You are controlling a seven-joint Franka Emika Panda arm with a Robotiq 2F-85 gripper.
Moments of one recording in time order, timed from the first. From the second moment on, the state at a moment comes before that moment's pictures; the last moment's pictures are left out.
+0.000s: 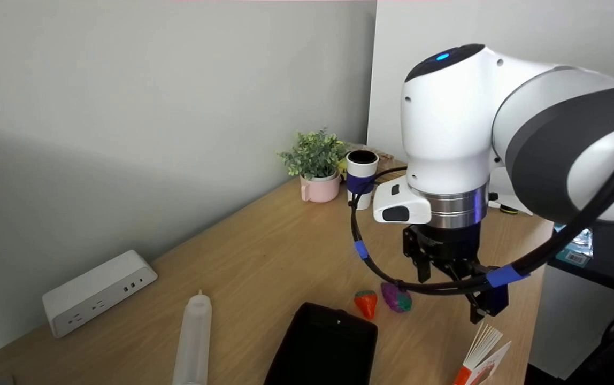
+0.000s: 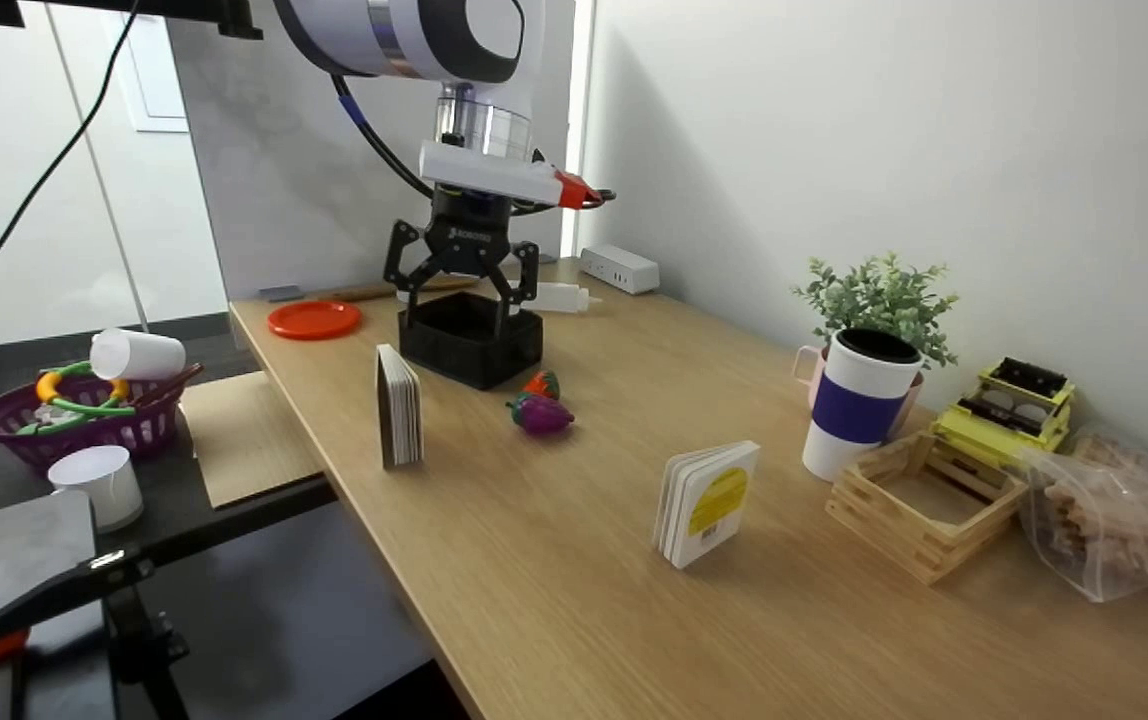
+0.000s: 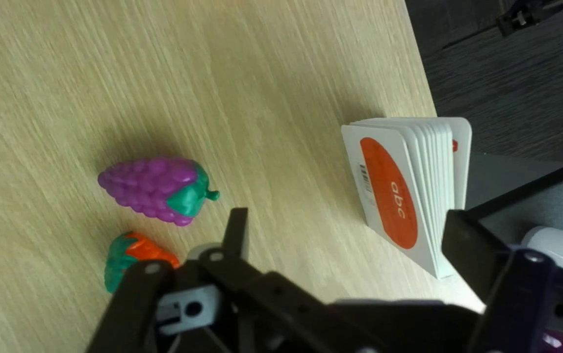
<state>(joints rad) 0.20 0.38 0.15 -2.05 -0.10 2.22 -0.79</state>
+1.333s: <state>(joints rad) 0.20 0.46 0.25 -2.19 -0.09 2.32 -0.73</state>
